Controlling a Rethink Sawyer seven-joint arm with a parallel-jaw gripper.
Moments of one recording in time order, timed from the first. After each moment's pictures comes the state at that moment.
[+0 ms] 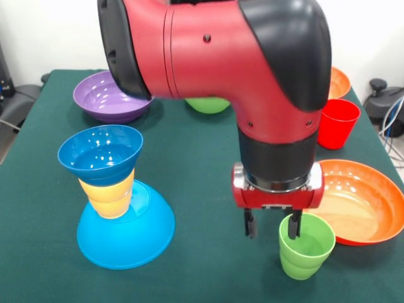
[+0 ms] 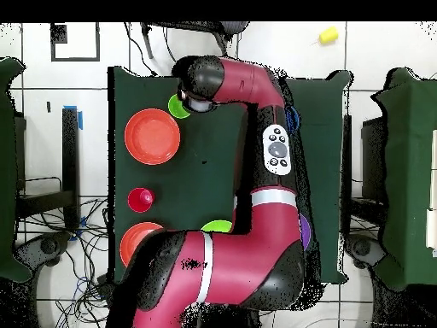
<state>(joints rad) -0.21 -0.20 0.19 0.77 -0.07 0.98 1.75</state>
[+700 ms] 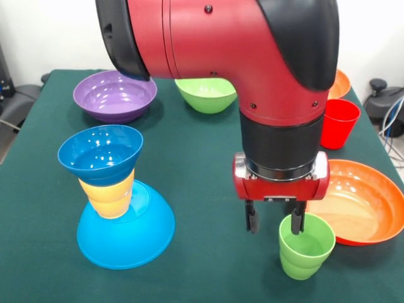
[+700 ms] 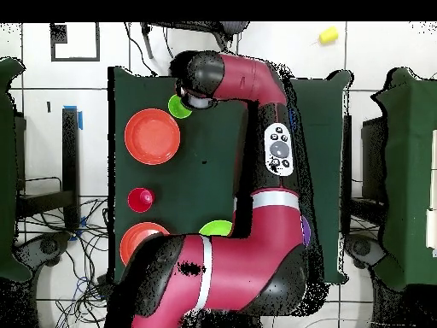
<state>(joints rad) -0.21 -0.23 0.19 0.78 -0.07 0.98 1.75</state>
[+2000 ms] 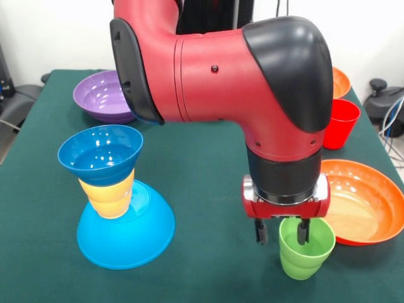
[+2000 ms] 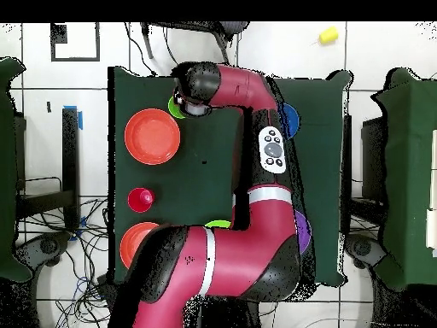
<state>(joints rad) -0.21 -0.15 0.23 0.76 -0.07 0.98 1.75</state>
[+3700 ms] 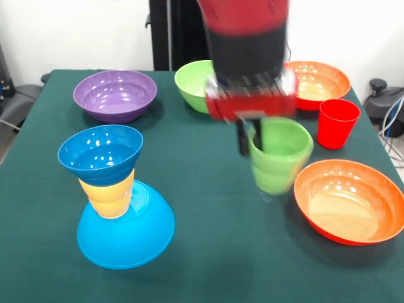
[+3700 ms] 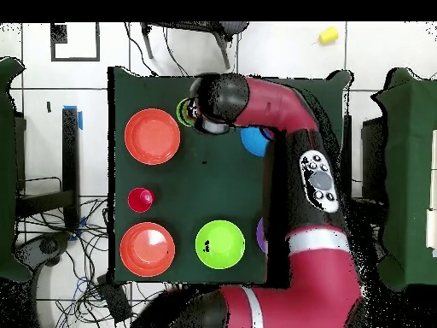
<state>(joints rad) -0.35 -0.54 0.26 1.23 -0.07 0.90 1.75</state>
